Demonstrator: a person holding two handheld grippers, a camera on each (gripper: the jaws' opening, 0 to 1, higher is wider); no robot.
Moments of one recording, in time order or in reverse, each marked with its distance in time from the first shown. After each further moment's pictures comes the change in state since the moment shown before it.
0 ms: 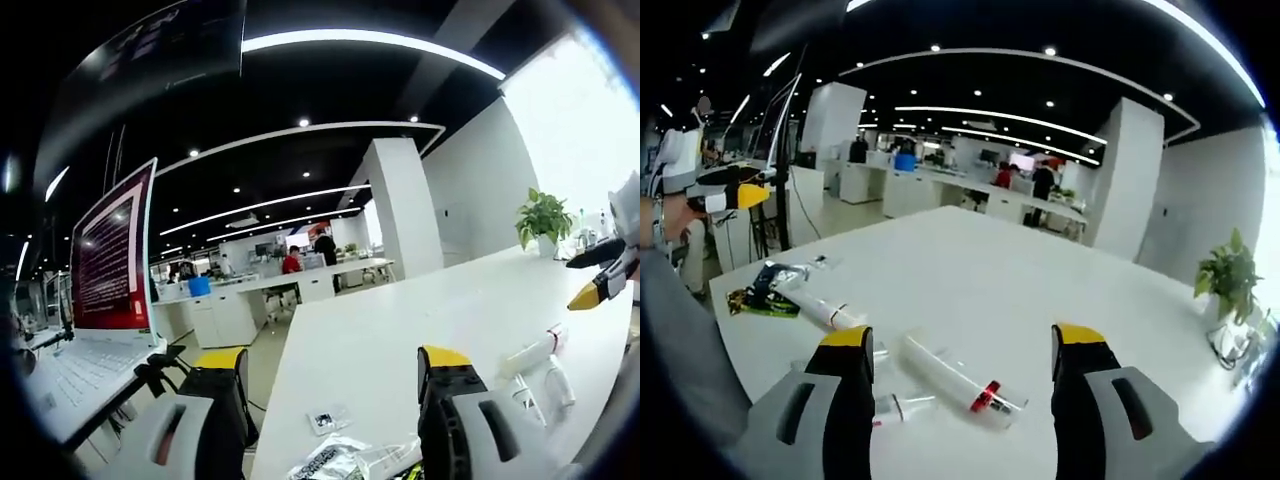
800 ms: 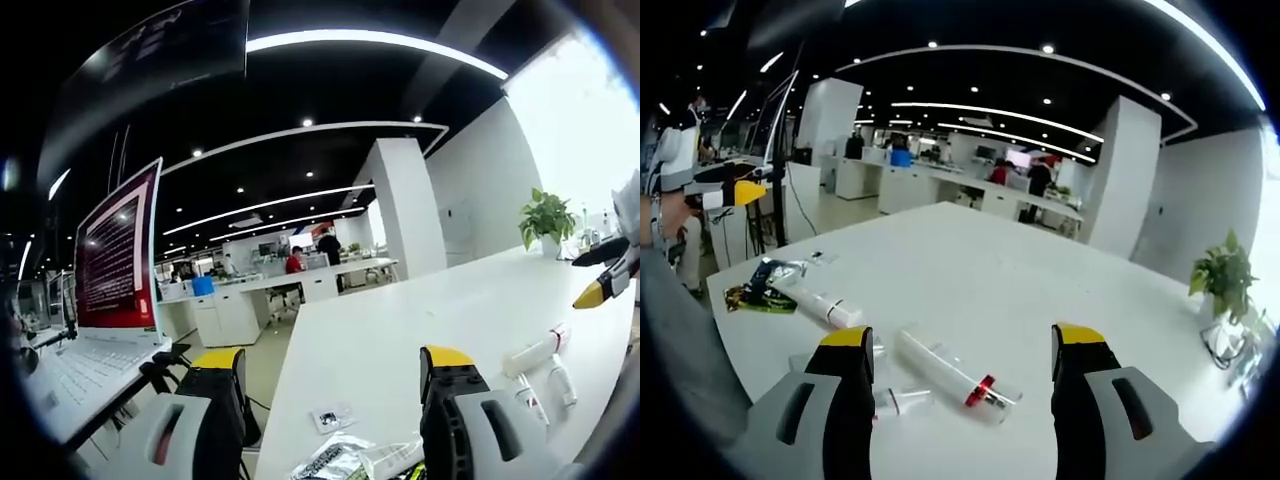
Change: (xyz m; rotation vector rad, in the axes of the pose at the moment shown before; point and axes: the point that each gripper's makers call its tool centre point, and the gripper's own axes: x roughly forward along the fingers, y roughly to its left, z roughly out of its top) left arm -0.002 0.005 -0.002 -0.002 0.005 0.014; right arm -0.006 -0.003 -0.002 -0.011 0.018 -0.020
